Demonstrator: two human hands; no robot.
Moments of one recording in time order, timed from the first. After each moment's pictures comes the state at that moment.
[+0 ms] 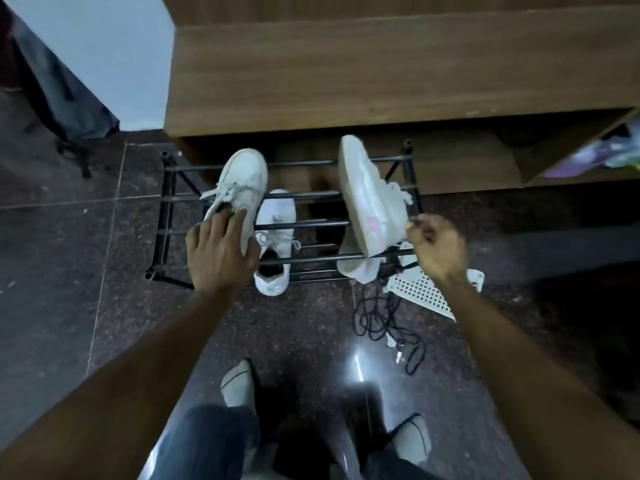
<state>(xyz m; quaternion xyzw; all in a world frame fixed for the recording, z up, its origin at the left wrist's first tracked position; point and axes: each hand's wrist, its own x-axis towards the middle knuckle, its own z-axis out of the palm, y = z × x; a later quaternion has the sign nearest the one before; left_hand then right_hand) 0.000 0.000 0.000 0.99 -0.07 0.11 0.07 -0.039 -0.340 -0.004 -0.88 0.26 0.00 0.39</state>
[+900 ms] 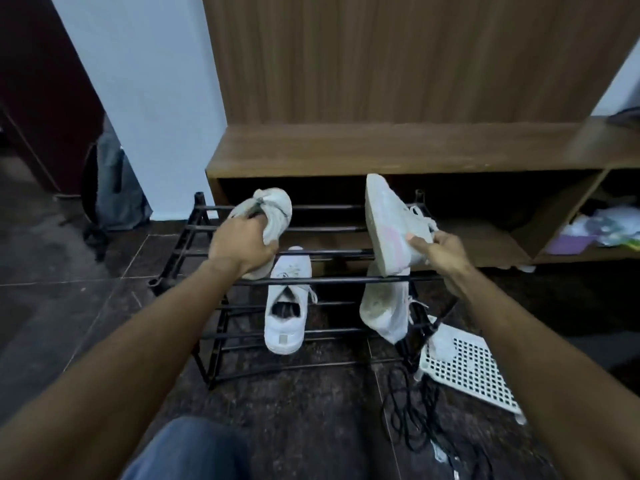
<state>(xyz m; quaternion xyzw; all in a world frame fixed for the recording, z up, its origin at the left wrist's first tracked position) 0.033 0.024 -0.042 0.98 -0.14 0.12 0.08 -0.026 -0.310 -0.068 -0.77 0.23 -0.09 0.59</state>
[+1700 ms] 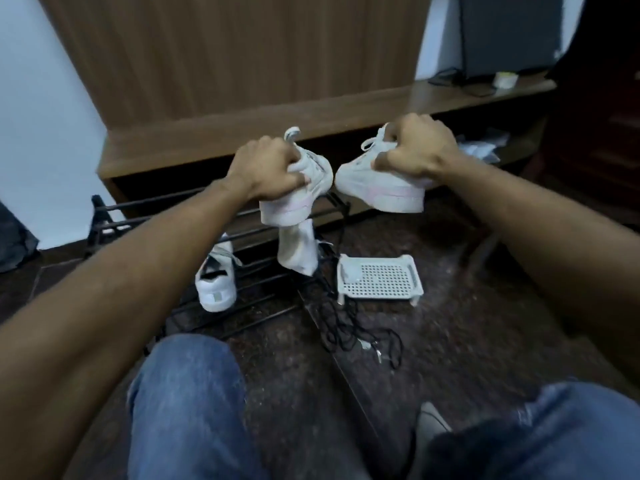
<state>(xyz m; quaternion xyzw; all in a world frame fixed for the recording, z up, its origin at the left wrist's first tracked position) -0.121 -0.116 0.082 0.89 -0.42 0.14 0.10 -0.241 -0.324 0.104 -0.97 0.17 -0.17 0.08</state>
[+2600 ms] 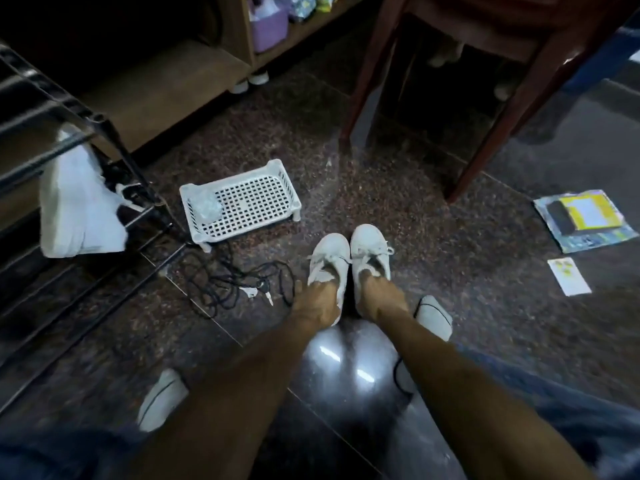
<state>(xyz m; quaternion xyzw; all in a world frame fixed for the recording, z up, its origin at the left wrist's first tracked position) -0.323 -0.355 -0.300 0.79 -0.52 -0.32 0.01 -0.433 -0.432 -0.289 -0.83 0.48 0.20 0.21</state>
